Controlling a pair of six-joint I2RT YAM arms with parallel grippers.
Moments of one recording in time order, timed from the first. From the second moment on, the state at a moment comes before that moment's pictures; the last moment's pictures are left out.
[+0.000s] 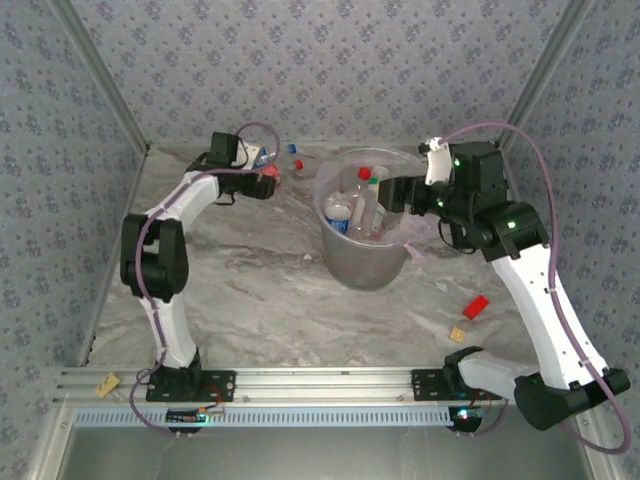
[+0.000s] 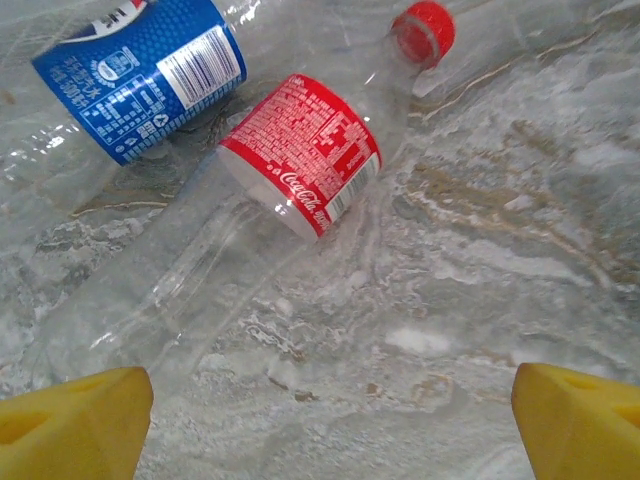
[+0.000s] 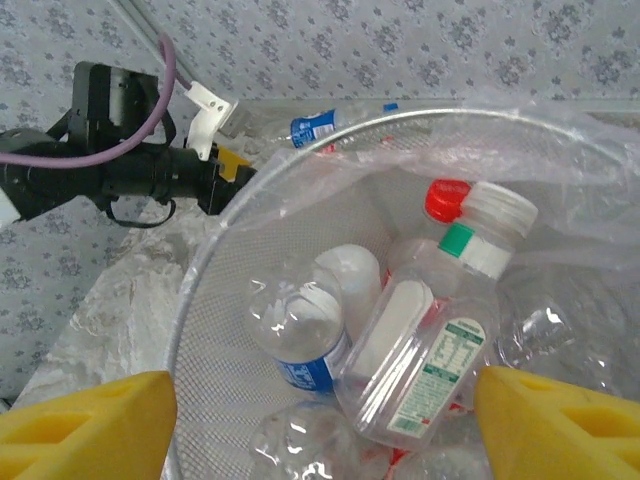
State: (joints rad) left arm -0.21 1.96 1.57 -0.50 0.15 0.10; right arm 0.35 1.14 1.47 -0.84 -0.30 0.27
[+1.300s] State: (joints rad) left arm -0.30 1.98 1.60 -0.68 -0.09 0.29; right arm 0.23 0.96 1.32 -0.81 -0.37 0.31
